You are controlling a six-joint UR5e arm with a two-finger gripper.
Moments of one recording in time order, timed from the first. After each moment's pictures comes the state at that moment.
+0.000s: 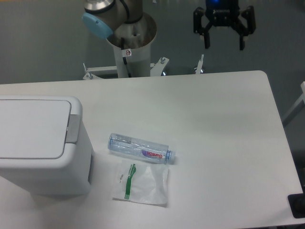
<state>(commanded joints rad) 2.91 -1.35 -1.79 -1.13 1.39 1.34</state>
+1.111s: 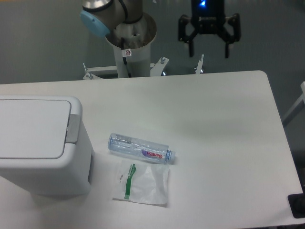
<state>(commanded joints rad) 2.73 -1.35 -1.79 -1.13 1.31 0.80</state>
